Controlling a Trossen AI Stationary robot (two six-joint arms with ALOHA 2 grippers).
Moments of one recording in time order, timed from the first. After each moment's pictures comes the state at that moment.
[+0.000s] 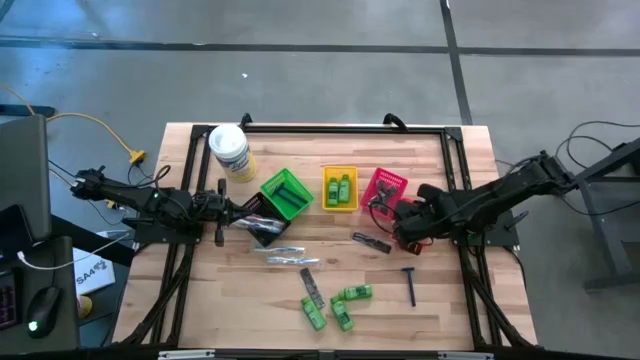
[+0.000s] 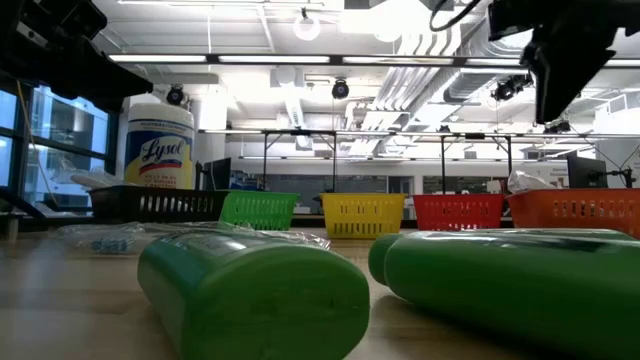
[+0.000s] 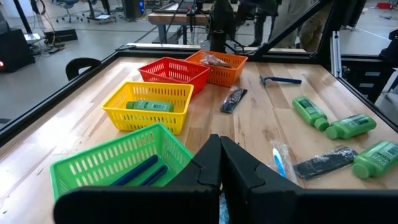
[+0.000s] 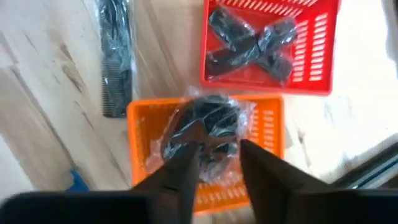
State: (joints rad) left arm -0.28 0.19 0.19 -0.14 -0.37 -0.10; right arm 0.33 1.32 1.06 -1.27 0.36 0.71
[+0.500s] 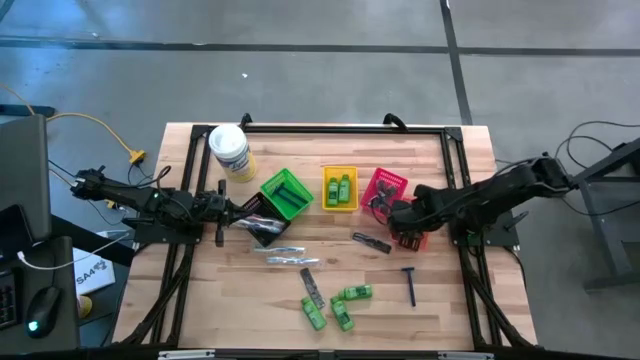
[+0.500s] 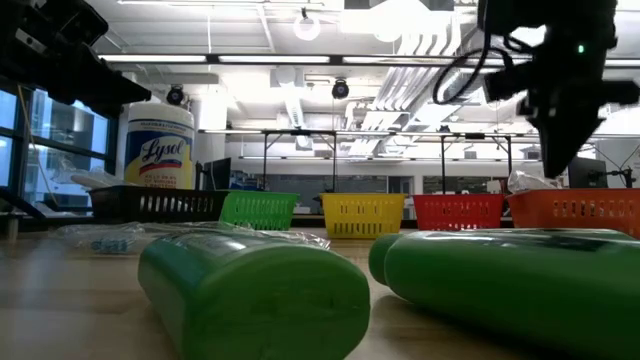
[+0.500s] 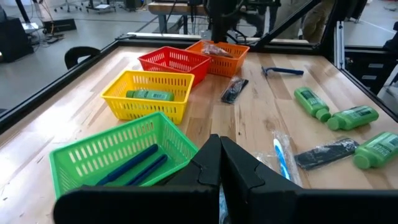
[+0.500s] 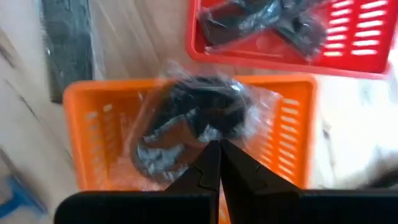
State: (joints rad) left arm -0.28 0.19 0.19 -0.18 -0.37 -0.12; right arm 0.20 1.33 0.85 -1.07 0.26 0.58
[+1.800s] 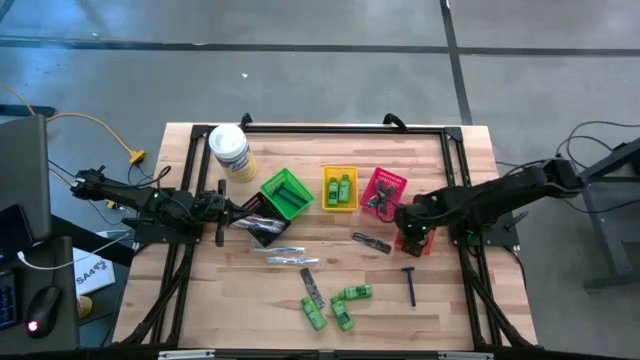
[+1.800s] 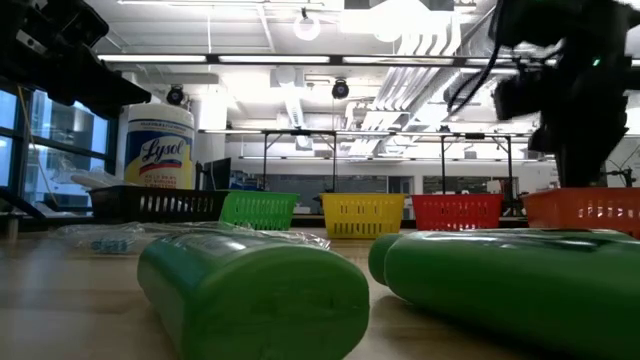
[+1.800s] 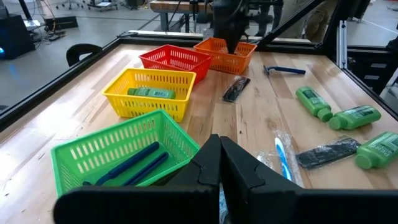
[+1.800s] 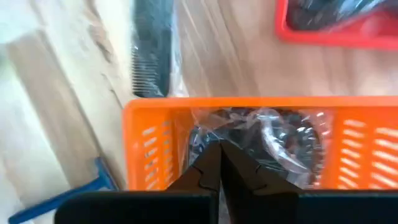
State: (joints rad) left arm -0.28 0.19 0.19 -0.19 -0.38 -0.13; right arm 0.14 1.19 0.65 -0.79 -0.01 0.54
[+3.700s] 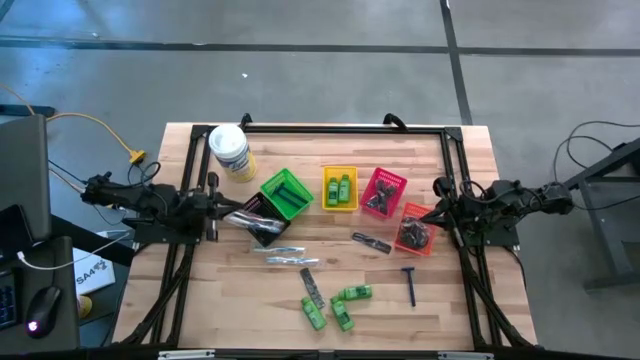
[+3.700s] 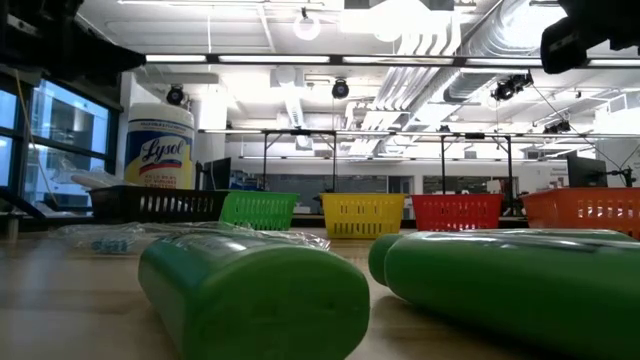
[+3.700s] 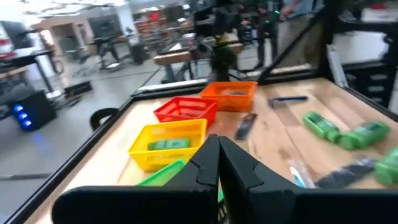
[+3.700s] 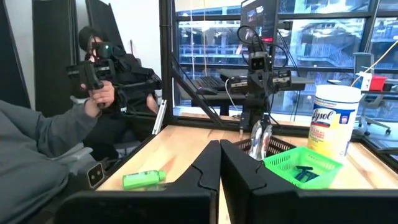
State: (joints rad) left arm -0.28 0.01 0.20 -0.20 -0.38 0.13; right arm 0.22 0.01 0.23 -0.14 -0.02 0.00
